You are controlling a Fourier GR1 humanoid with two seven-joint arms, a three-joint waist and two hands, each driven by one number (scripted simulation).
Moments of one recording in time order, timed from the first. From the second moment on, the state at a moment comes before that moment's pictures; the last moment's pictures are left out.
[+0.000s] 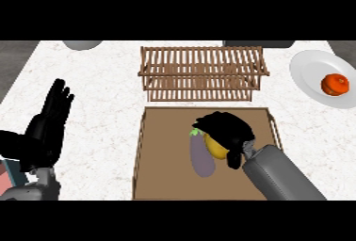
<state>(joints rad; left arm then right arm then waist) -0.08 0.16 0.05 -1.70 0.00 0.15 0.18 -0.45 -0.23 0.52 -1.31 1.03 0.48 -0.02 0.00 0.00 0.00</state>
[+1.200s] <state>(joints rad) -0.09 0.15 0.07 -1.69 -0.01 0.13 0.18 -0.30 -0.05 0.57 -1.45 1.01 0.20 0.70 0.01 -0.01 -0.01</state>
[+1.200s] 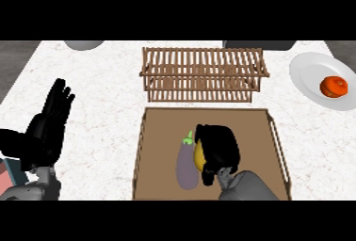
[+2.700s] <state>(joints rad) -0.09 0.15 0.07 -1.69 -0.01 0.13 0.17 -0.75 -0.01 0.47 -1.73 1.08 -0.03 1.17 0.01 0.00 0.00</state>
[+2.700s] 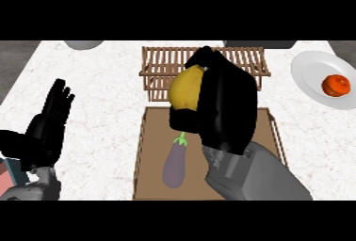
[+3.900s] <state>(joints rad) -0.09 0.13 0.07 -1.70 -0.03 0.13 0.18 -0.92 0.00 0.15 -1.05 0.97 -0.53 0.84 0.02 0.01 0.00</state>
